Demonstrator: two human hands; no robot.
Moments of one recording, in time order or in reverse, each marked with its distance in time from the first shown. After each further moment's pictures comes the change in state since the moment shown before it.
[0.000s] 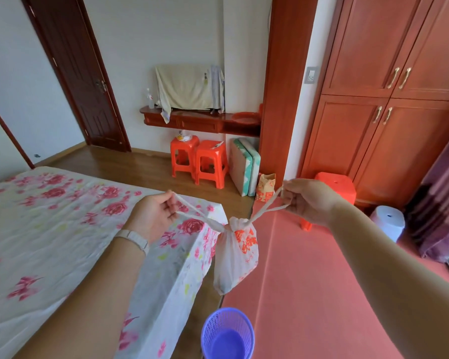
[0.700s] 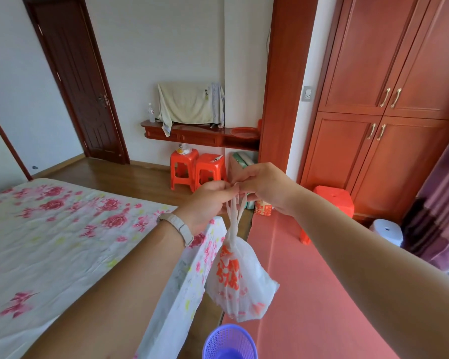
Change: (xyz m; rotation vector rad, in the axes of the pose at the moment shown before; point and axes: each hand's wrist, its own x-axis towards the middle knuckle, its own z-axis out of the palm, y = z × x) left_hand -0.037 0.028 0.080 0.446 -0.415 0.210; right_hand -0.017 -0.042 0.119 -0.647 -0.050 -0.363
